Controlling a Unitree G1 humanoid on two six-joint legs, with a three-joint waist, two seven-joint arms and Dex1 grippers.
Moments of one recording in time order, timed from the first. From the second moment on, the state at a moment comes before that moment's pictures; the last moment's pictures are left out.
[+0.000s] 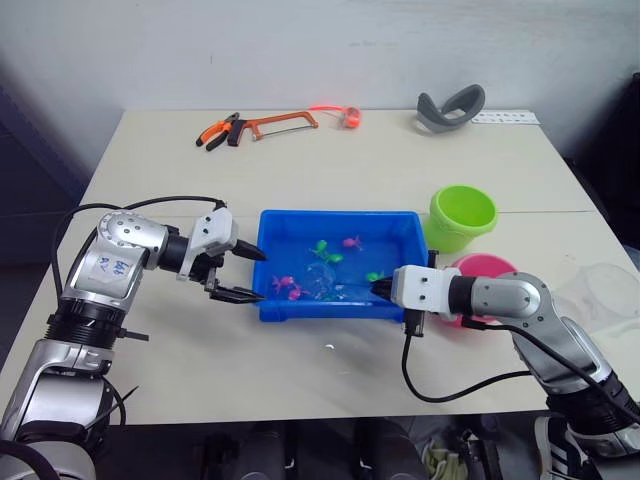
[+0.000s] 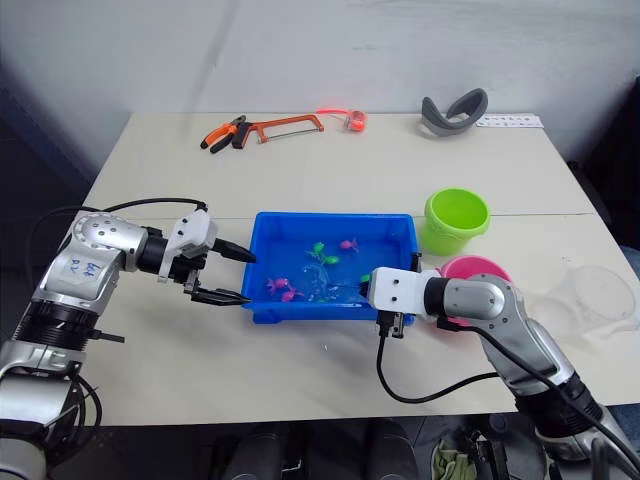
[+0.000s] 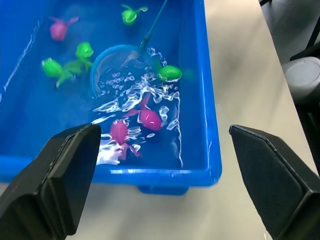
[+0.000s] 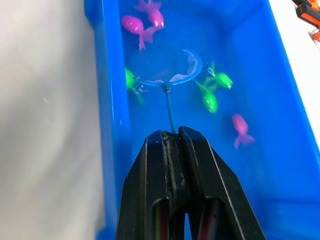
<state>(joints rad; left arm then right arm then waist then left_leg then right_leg) -0.70 0.78 -0.17 0.29 -0.20 0.26 -1.39 -0.37 -0.73 0.24 -0.33 -0.05 0.24 0.95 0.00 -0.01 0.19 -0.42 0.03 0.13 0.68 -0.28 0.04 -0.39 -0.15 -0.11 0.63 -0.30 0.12</state>
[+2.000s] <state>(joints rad) -0.69 0.84 -0.17 0.34 -0.15 0.23 -1.43 -0.51 -0.66 0.34 -0.19 -0.17 0.07 0.93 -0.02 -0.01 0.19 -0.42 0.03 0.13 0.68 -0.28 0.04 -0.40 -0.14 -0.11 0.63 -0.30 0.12</state>
